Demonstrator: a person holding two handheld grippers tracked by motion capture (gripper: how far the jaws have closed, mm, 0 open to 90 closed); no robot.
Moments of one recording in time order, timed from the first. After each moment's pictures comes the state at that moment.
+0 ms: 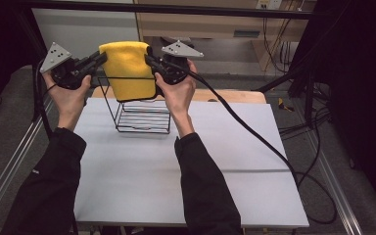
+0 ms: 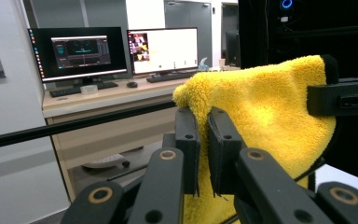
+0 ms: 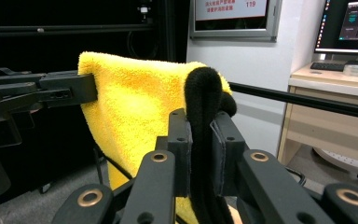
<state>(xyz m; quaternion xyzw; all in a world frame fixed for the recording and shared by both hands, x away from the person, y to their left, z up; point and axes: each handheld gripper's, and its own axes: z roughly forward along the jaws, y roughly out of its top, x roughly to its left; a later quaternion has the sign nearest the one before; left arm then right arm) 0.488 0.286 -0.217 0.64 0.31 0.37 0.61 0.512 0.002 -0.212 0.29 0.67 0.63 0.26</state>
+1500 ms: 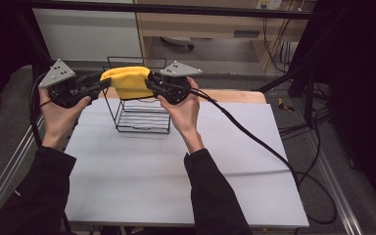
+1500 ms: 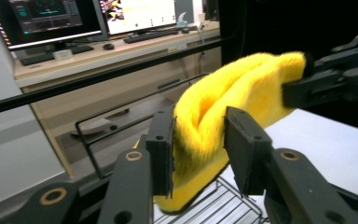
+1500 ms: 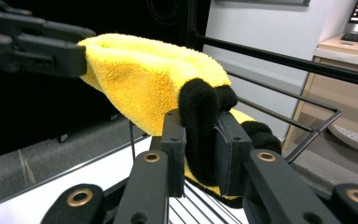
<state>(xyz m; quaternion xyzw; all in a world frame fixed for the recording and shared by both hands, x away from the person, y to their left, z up) 0.446 0.281 -0.225 0.71 0.30 0.32 0.55 0.483 -0.005 -0.241 0.26 0.73 0.58 0.24</state>
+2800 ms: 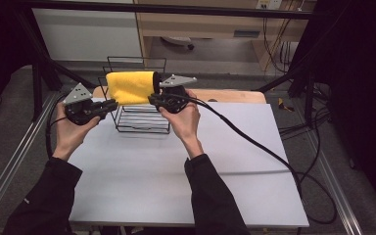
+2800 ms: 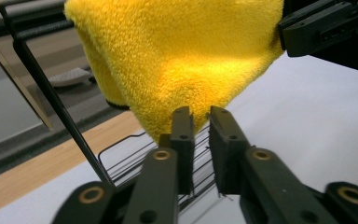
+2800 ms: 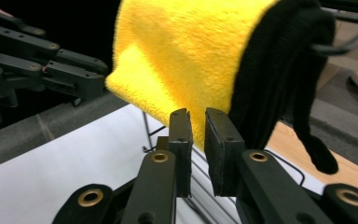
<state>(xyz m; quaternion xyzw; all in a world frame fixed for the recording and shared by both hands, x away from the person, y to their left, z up) 0.457 0.278 -0.293 0.76 0.33 0.26 0.49 0.489 -0.005 -0.280 0.30 0.77 0.53 0.18</state>
